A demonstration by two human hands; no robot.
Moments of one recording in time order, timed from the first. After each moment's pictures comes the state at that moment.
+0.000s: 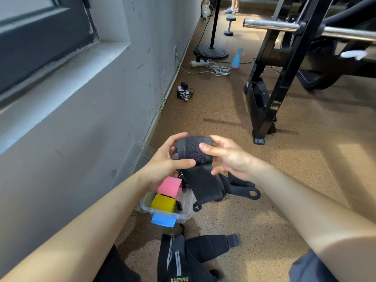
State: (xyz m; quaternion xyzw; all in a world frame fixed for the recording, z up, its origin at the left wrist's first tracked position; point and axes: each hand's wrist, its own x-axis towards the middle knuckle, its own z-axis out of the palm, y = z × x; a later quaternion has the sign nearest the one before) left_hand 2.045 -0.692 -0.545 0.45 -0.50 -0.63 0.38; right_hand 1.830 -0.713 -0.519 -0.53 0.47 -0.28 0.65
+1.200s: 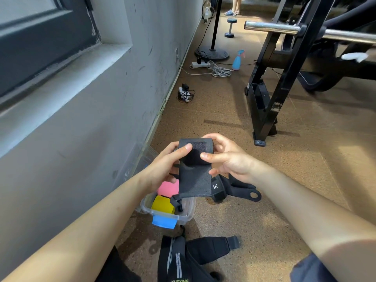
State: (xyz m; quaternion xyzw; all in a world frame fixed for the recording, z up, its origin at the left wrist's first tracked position) left_hand 2.048 -0.695 -0.546 0.50 -0.49 -0.64 0.32; right_hand 1.827 -0.717 -0.528 -0.52 0.45 -0.31 0.66
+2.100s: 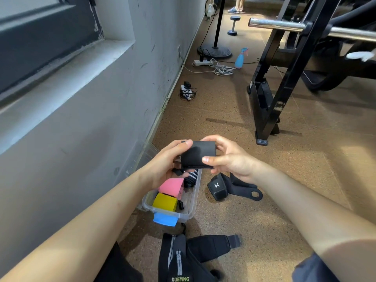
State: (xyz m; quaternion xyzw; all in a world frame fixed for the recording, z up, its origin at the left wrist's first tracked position) left_hand 2.047 -0.696 -0.543 0.49 -0.44 -0.67 0.33; right_hand 1.828 -0.714 -0.530 -0.56 0.46 -0.29 0.63
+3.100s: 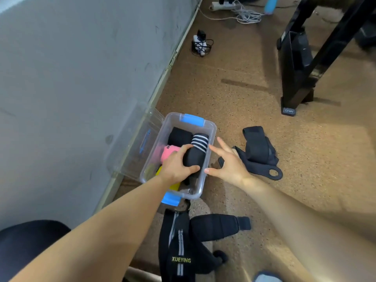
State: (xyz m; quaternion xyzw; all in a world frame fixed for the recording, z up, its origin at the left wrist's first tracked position) left_hand 2.037 -0.717 -0.748 0.67 -0.58 -0.43 0.17; right_hand 1.823 -0.735 -0.733 -0.71 0.58 -0.12 0.38
